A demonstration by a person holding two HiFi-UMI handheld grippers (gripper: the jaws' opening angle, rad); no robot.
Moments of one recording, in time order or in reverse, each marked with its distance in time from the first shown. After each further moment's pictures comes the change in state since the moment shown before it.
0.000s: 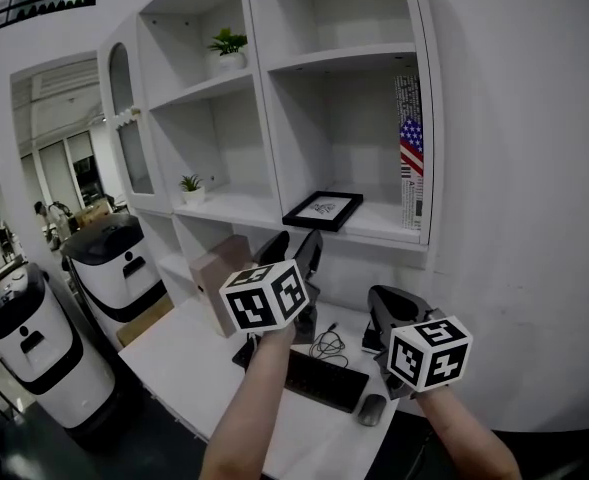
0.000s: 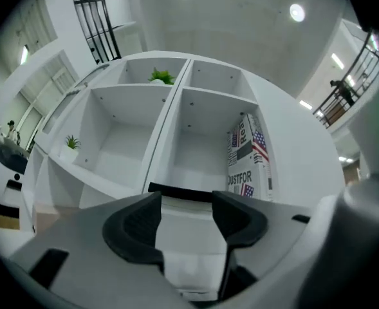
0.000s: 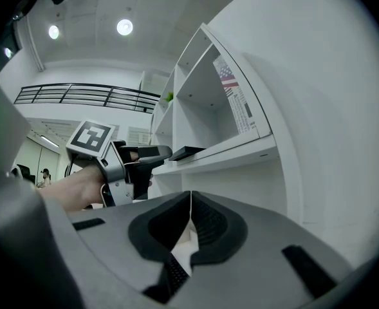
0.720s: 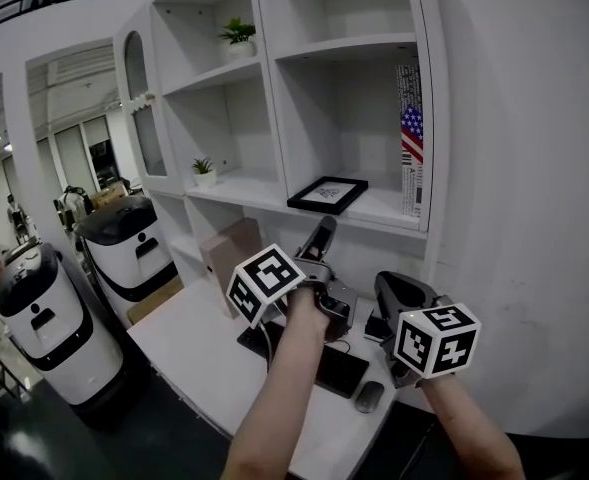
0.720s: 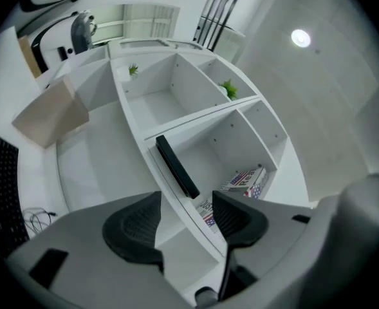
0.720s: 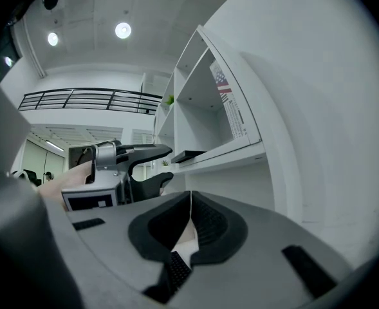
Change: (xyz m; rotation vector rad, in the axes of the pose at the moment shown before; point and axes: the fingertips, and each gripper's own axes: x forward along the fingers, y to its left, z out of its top) left arm -0.009 -0.033 -0.020 -0.823 -0.090 -0.083; right arm -0.018 -0.007 0.006 0.026 0.011 0.044
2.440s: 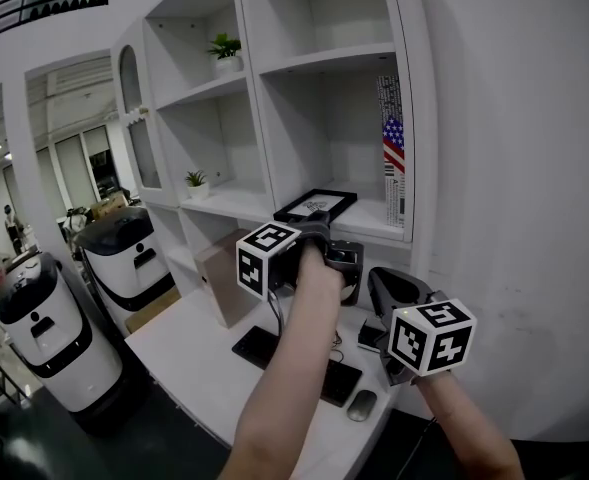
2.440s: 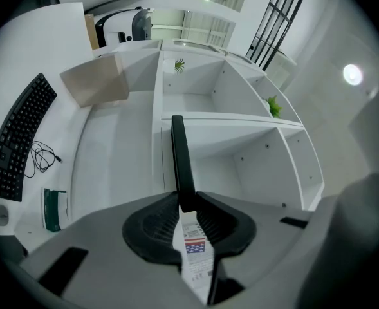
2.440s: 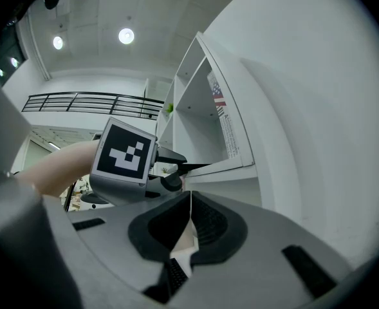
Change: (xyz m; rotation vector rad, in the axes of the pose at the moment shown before) left arm 0.048 -0.002 -0.003 -0.420 -0.106 0.178; right arm -0.002 -0.013 0.029 -0.015 -0.050 0.020
